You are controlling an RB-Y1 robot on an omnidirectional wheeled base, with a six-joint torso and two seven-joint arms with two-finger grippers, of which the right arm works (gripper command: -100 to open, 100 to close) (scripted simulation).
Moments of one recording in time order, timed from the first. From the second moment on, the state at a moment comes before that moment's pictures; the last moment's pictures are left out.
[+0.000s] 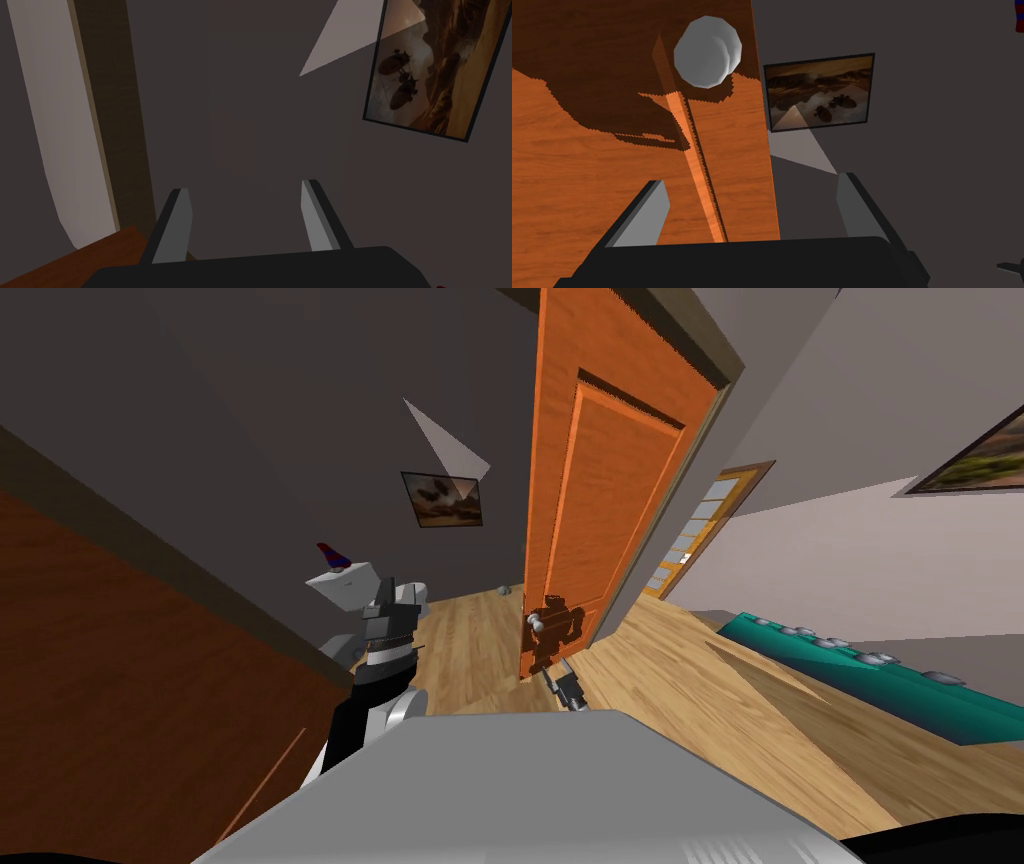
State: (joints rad) arm 0.43 -0.10 0.07 -1.24 0.48 -0.90 1.05
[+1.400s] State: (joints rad) arm 0.23 -0.14 -0.01 -0.96 0.52 -0.95 1.08
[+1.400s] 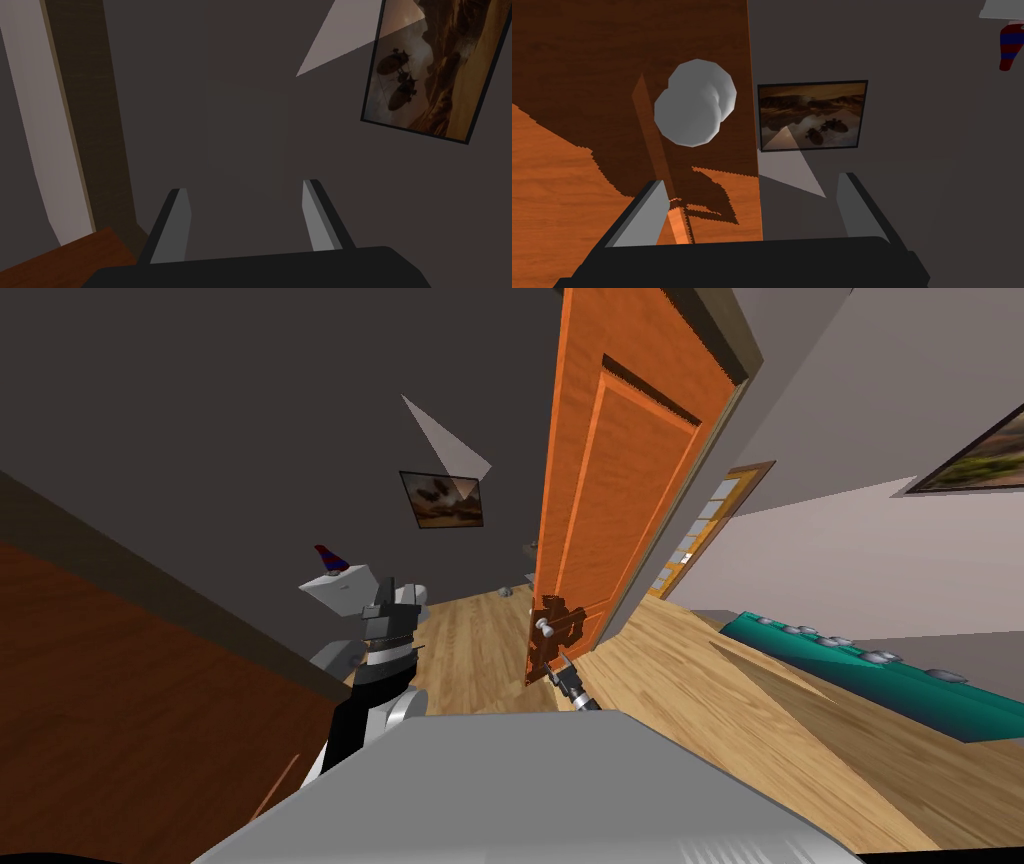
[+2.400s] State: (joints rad) arm 0.00 -0.19 -0.10 -0.71 0.55 -1.00 1.03
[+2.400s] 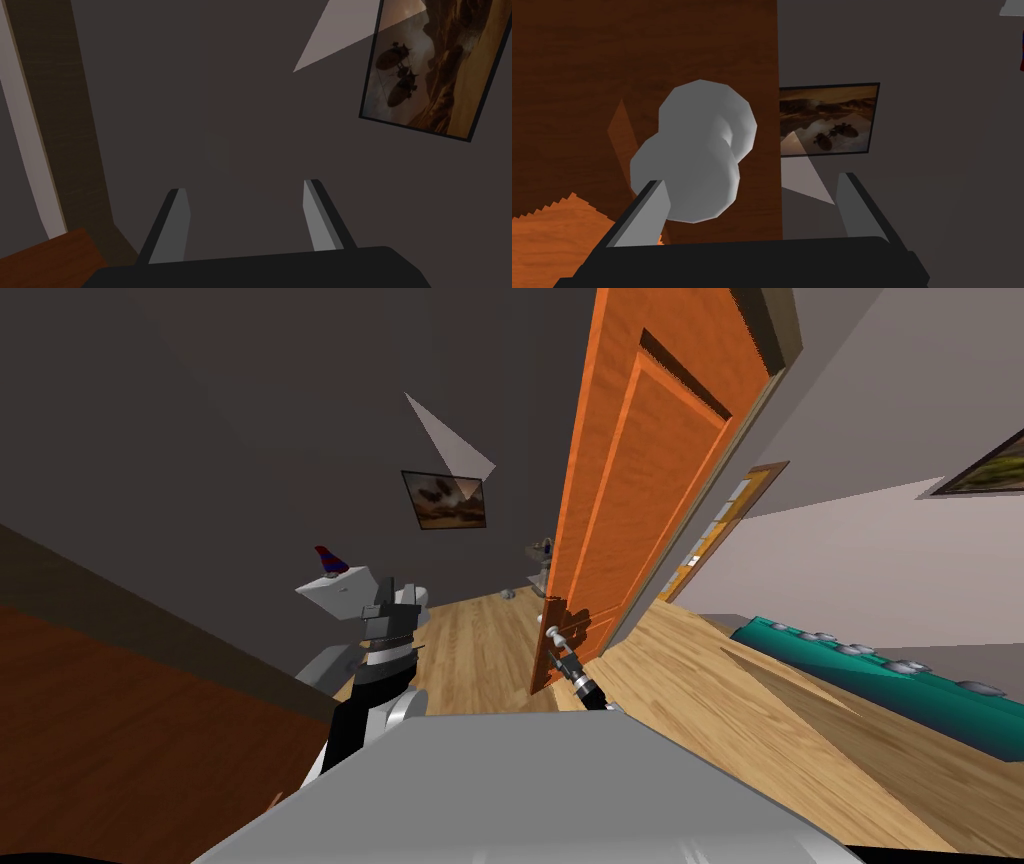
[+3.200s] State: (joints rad) arm -0.03 -0.19 -0.12 -0.64 0.55 -1.02 1.02
